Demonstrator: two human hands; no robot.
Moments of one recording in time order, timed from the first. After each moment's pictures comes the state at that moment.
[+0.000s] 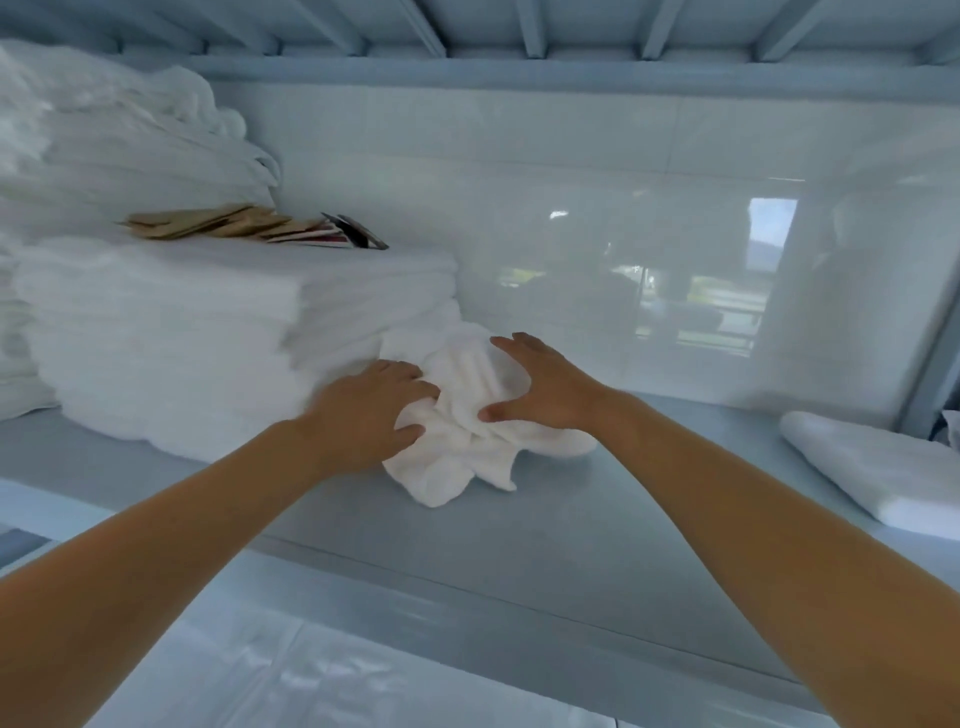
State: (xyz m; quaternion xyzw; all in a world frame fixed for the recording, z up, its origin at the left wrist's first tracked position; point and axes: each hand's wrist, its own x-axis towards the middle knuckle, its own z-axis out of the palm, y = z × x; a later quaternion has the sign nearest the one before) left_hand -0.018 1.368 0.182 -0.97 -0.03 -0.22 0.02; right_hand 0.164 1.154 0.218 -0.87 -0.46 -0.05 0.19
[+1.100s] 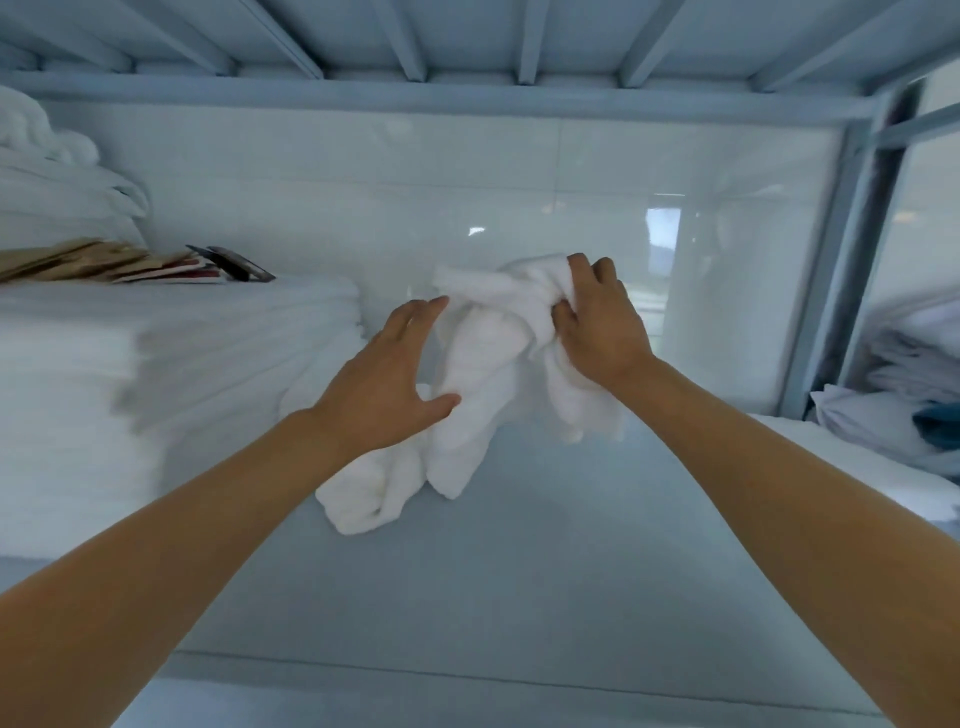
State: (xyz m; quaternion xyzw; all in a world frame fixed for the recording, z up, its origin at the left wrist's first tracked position) left_hand 0.075 1.273 0.239 -0.90 0.11 -0.38 -0.16; right_hand 0.205 1.028 0.295 -0.81 -0.32 -0.41 0.26
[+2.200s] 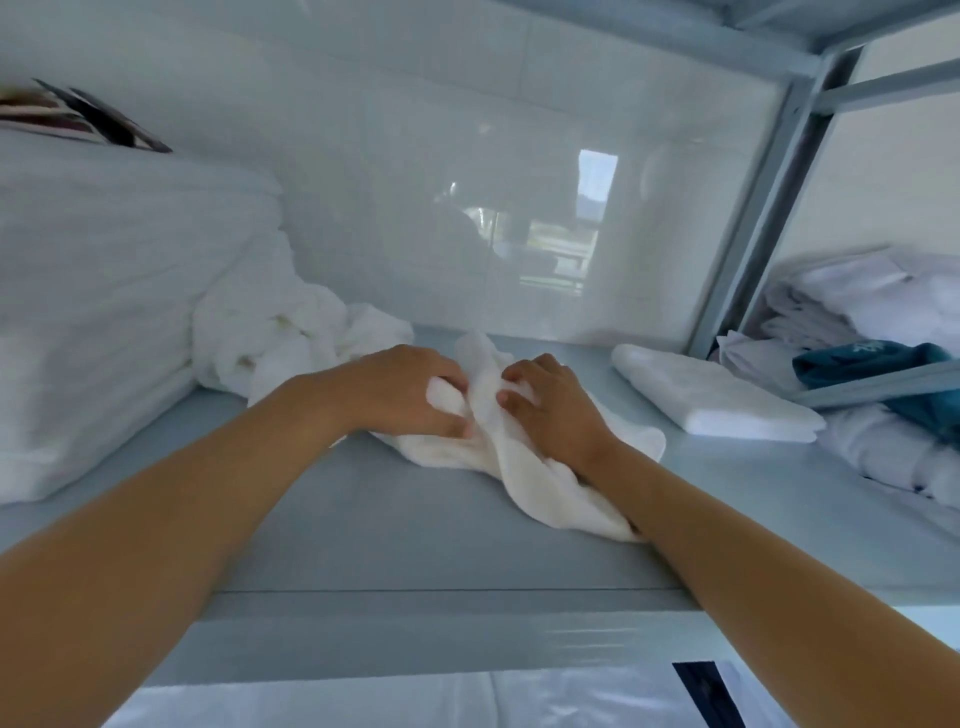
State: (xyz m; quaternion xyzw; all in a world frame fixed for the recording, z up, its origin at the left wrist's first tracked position) left_hand 0.106 1.238 0.179 -0.97 0.19 -0.08 -0.14; right_hand 0.158 0.998 0.153 -0.92 -0.27 -0.17 0.24
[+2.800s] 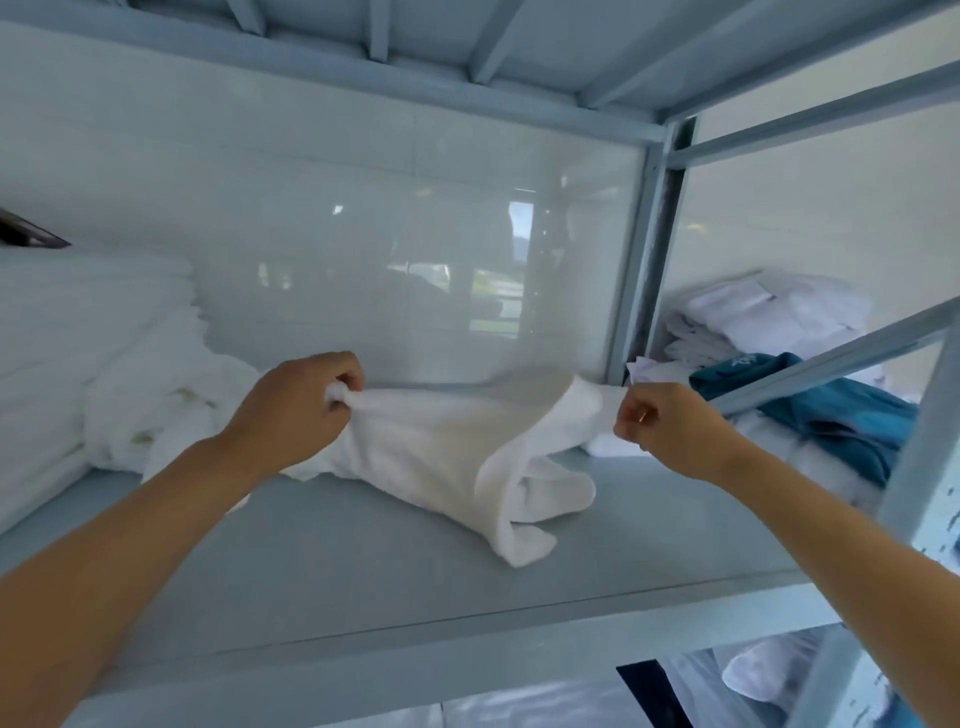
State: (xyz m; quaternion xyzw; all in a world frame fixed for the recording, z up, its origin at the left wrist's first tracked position) left_hand 0.099 1.222 0.199 -0.89 0.17 -0.36 -0.21; right_hand 0.105 0.788 0.231 -0.95 -0.10 -0.20 0.23
